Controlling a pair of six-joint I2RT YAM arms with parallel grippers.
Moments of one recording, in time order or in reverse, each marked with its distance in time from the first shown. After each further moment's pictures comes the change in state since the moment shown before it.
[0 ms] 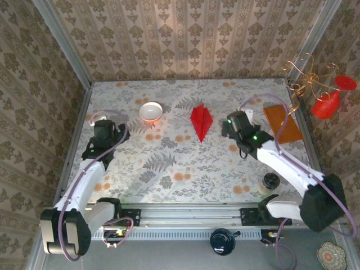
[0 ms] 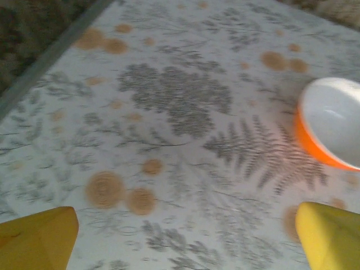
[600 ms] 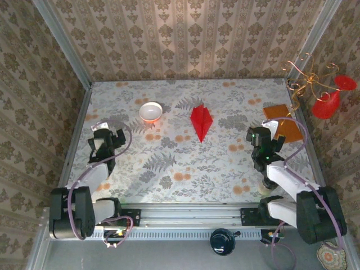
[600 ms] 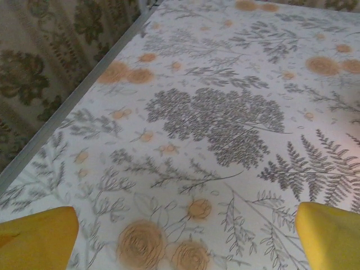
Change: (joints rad) left arm 0.102 0.192 -0.229 0.600 0.043 0.273; right arm -0.286 -0.033 -0.413 0.653 0.052 -0.244
